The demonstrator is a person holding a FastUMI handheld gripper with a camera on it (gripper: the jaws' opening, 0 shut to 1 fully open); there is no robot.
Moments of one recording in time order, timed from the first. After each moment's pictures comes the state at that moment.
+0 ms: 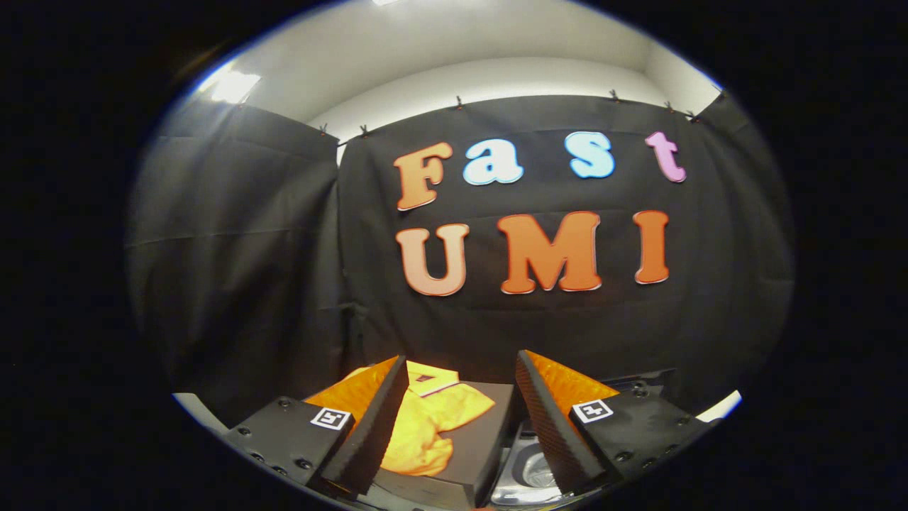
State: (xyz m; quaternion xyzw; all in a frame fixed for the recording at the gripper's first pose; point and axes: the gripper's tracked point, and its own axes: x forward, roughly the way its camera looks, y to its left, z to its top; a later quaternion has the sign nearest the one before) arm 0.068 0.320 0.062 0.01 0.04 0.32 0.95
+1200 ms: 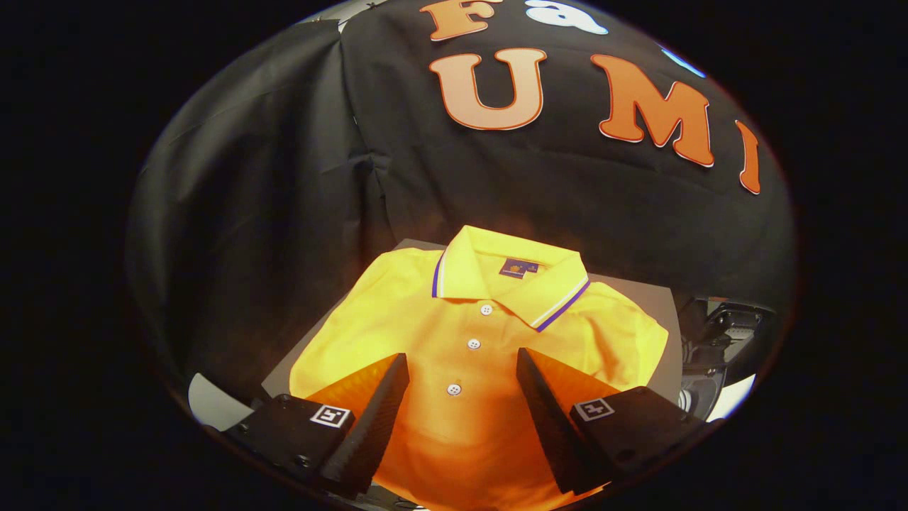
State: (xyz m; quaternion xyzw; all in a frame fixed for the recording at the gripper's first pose) arm 0.142 0.507 -0.167 -0.07 0.34 0.33 0.88
